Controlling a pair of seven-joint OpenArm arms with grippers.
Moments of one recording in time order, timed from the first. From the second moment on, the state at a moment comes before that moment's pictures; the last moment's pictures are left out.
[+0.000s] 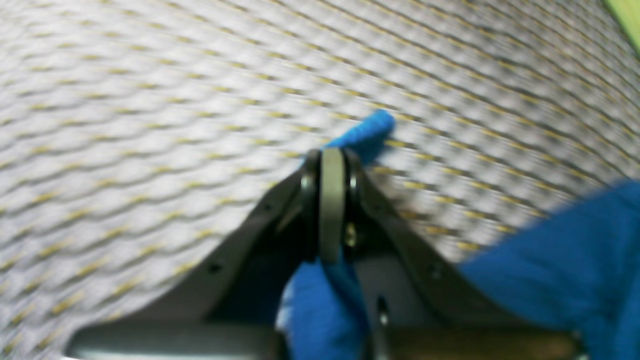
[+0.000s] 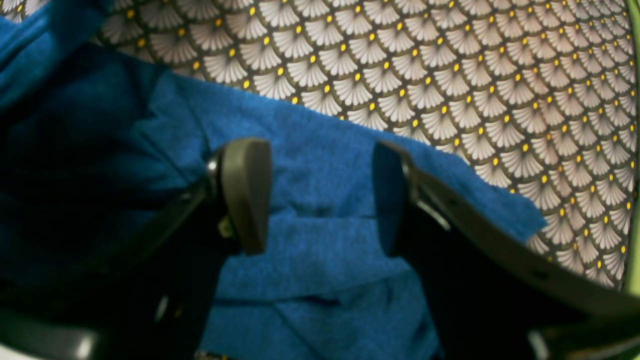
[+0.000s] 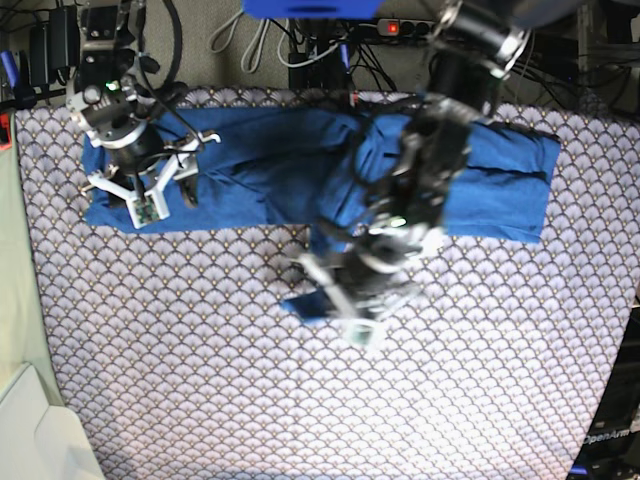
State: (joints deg) left arm -10.4 -3.4 20.2 89.1 -12.1 1.1 36.8; right arm -20.4 4.3 10.3 113.6 -0.9 25.6 -37.9
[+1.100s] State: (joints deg) left arm 17.8 -12.4 -19.9 110.6 -11.8 -14.6 41.2; right arm -17.9 3.5 8.2 113.3 -0.9 25.6 -37.9
